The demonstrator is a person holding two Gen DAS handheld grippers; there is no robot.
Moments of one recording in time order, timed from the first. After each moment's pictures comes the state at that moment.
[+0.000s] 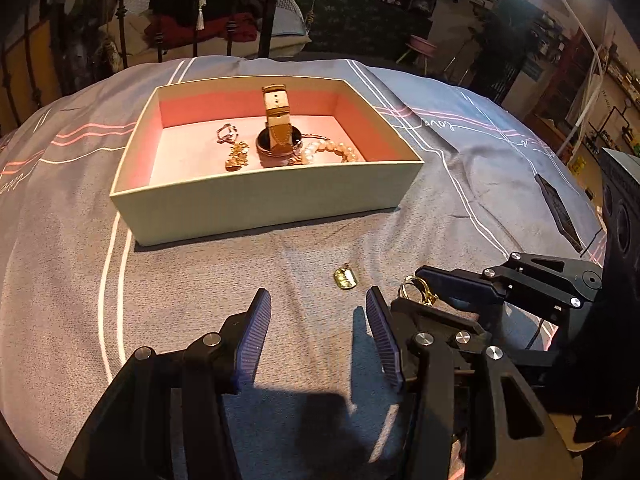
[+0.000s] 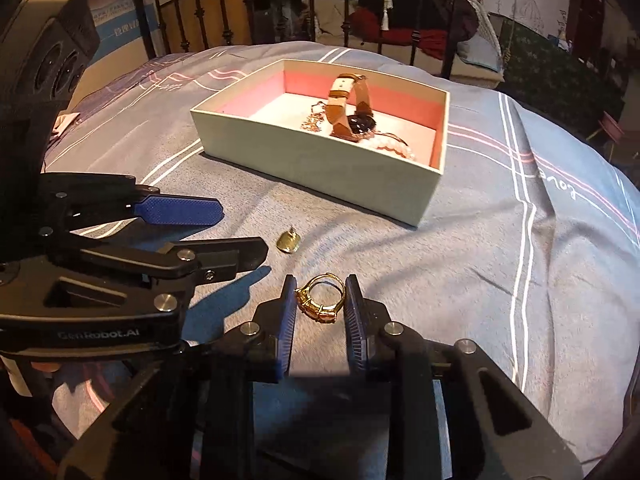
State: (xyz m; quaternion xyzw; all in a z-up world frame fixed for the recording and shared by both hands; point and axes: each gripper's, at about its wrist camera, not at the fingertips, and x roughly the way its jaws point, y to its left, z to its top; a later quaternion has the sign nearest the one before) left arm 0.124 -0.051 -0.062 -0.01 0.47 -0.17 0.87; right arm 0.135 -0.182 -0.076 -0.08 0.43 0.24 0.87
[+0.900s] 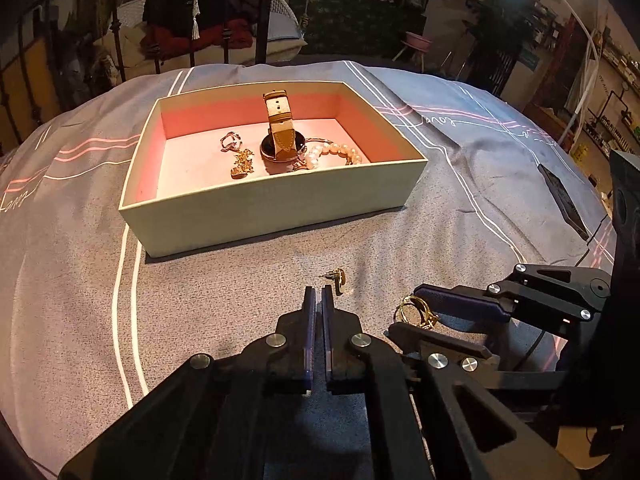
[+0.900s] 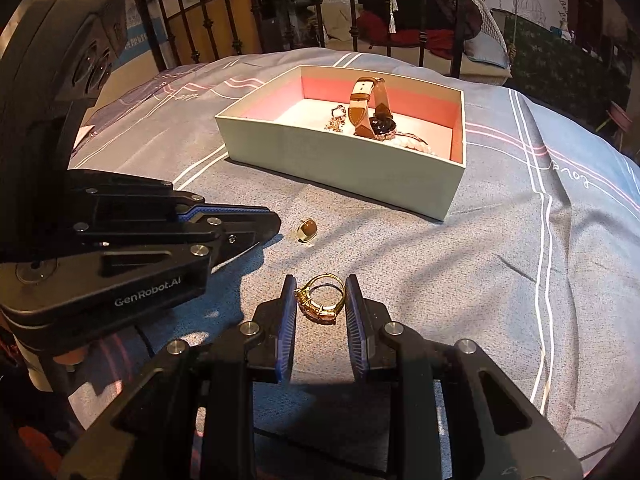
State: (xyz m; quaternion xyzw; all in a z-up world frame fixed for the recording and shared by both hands) left arm 0.124 -0.048 -0.062 0.02 0.46 -0.17 0.87; right arm 0.127 -0.171 -0.074 -0.06 0.43 0.26 0.86
